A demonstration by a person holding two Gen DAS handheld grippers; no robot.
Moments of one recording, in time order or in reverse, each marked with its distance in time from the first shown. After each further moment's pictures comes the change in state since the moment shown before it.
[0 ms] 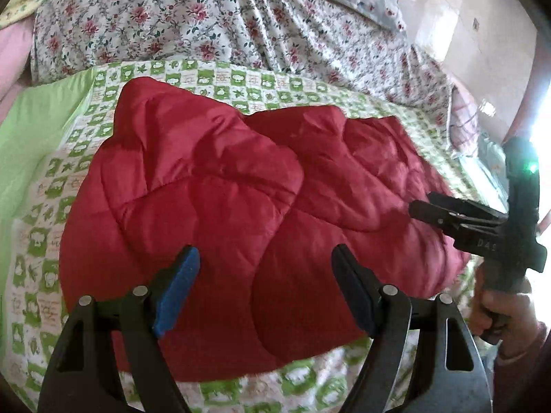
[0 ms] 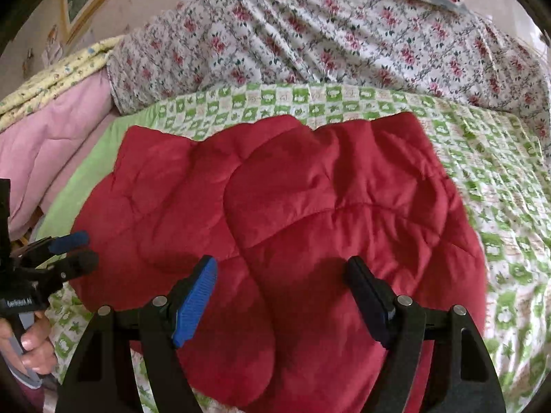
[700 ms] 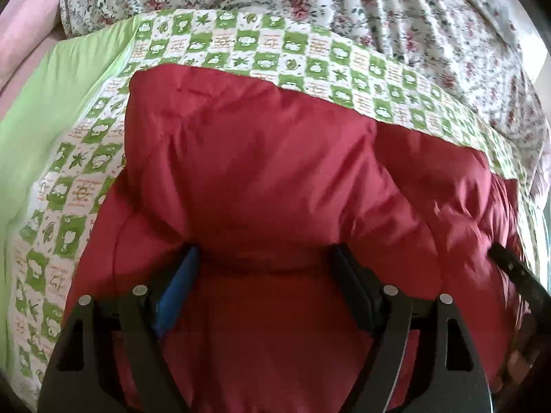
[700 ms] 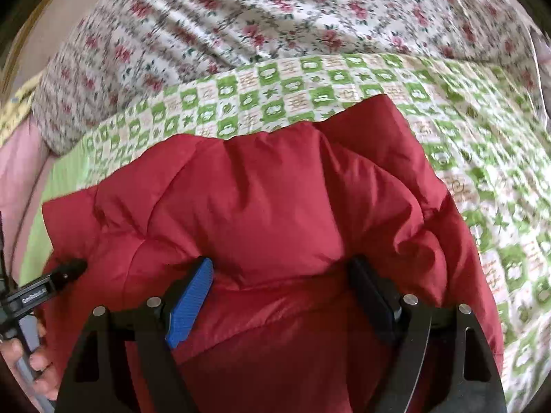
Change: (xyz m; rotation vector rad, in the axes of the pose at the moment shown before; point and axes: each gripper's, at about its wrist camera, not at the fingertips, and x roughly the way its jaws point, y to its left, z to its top) left arm 0.111 0.060 0.068 -0.225 0.167 0.240; right arm 0.085 -0.064 0.046 0.237 0.066 -0.092
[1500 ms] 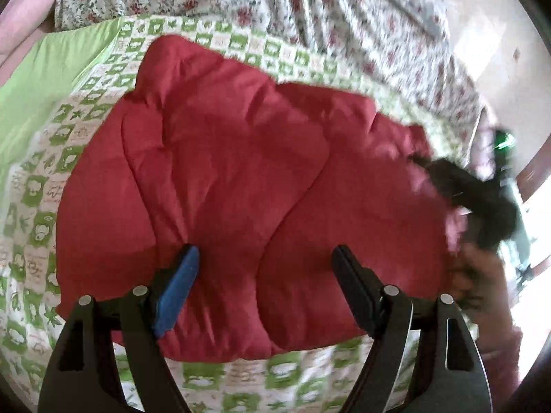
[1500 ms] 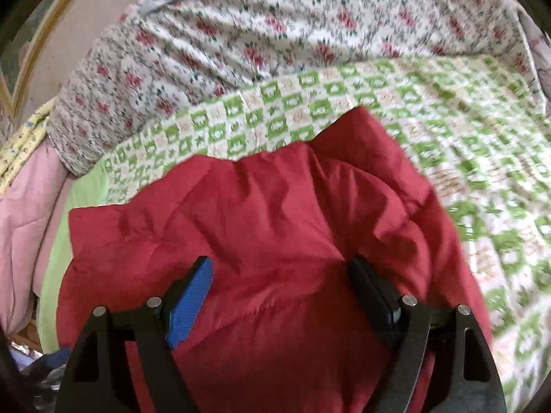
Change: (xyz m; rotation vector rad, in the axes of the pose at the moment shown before) left arm -0.085 -0.008 -0.097 0.067 -0.020 -0.215; right arm -0.040 -0.008 -0.014 0.044 -0.077 0.065
